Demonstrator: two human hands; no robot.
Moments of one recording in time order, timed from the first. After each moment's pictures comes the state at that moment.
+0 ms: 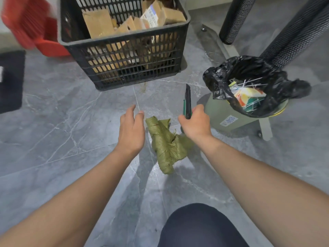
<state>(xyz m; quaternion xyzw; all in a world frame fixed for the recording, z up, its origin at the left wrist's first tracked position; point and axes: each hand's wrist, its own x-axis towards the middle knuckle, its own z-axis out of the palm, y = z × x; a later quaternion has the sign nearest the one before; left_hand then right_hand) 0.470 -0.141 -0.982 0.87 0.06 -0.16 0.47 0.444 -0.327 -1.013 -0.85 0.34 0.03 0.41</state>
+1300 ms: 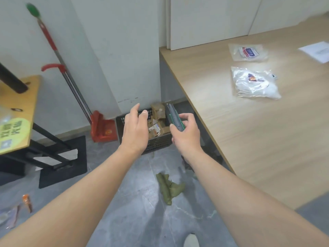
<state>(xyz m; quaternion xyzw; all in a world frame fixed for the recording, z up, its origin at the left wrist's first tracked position) 0.505 -0.141 -0.259 0.83 -0.02 -0.10 0.55 0.447 -0.280 -0.292 -0.72 0.29 -0.14 0.62</state>
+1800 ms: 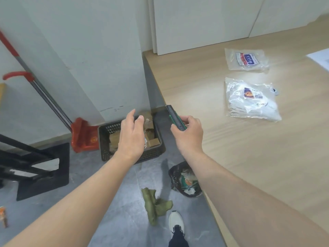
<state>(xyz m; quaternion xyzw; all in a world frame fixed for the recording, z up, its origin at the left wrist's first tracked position) 0.601 -0.289 -0.282 0.84 0.00 -0.11 0.54 0.555 -0.448 -0.314 -0.79 0.31 -0.17 0.50</state>
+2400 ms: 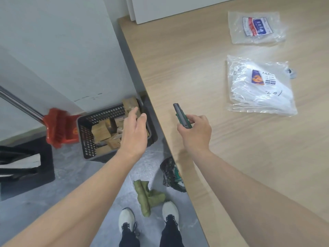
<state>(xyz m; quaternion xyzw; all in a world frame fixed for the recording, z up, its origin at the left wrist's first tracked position) 0.686 -0.403 -0.382 0.86 0.01 -0.19 0.48 0.623 -0.568 -0.420 -0.83 0.38 -0.11 0.40</state>
